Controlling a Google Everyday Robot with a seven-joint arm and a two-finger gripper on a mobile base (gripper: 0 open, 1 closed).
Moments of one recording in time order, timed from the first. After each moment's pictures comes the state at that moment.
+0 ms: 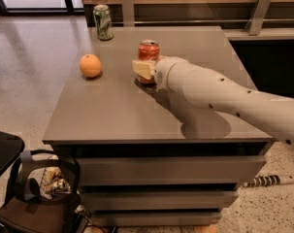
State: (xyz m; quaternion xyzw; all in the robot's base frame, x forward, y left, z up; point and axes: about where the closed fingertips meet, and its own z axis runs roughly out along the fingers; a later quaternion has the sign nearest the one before) arm 0.695 -0.017 0.855 -0.18 0.77 0.20 0.58
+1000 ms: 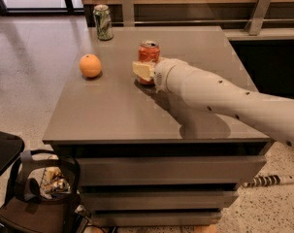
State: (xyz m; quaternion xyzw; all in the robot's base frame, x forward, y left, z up) arm 0.690 -0.019 0.851 -0.17 0.78 0.19 0.58
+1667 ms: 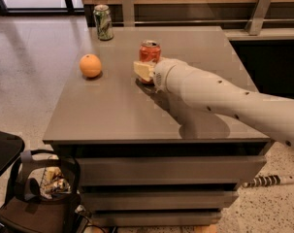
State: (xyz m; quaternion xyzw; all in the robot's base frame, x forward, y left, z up) arm 0.690 -0.018 0.852 -0.17 0.78 0.19 0.58
